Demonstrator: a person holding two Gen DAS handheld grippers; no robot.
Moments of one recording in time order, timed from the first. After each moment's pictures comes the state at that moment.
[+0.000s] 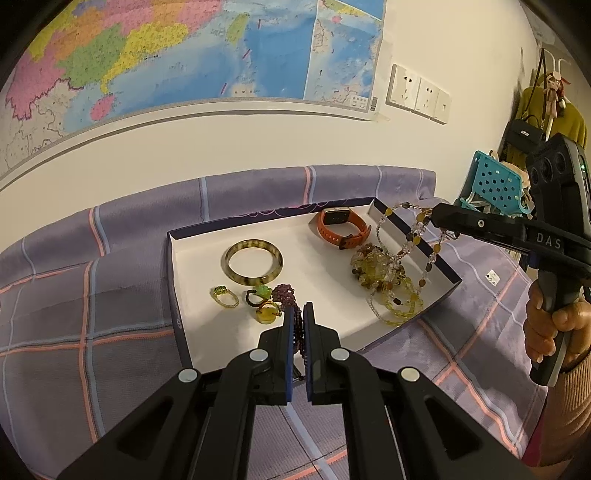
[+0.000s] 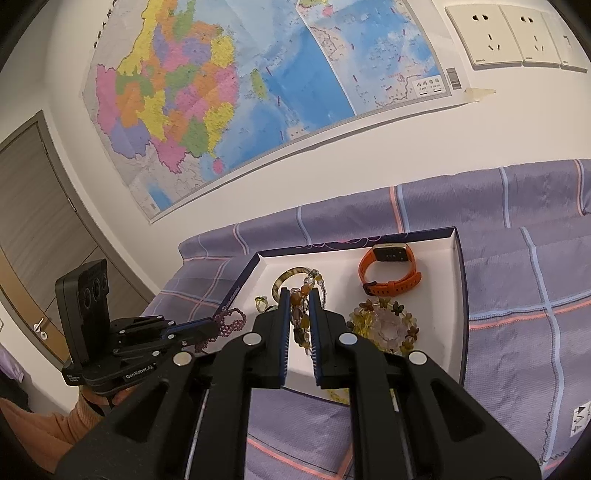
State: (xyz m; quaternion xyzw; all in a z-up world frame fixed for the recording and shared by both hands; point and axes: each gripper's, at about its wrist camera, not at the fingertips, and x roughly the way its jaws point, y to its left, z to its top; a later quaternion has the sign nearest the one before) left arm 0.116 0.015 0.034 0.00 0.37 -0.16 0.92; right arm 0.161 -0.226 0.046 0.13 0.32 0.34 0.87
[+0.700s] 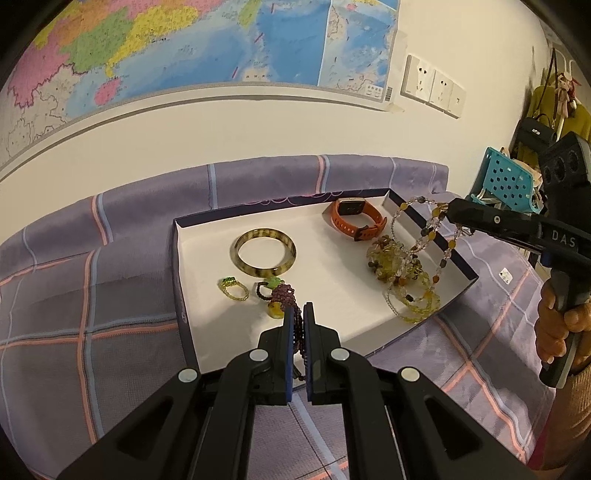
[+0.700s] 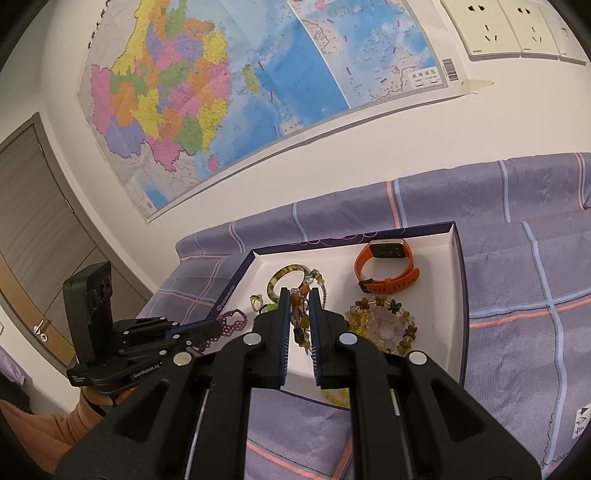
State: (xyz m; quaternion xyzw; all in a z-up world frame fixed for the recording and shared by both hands) left arm 0.126 0.018 0.022 0.00 0.38 -0.14 0.91; right arm 0.169 -0.227 0.041 0.13 0.33 0.33 0.87
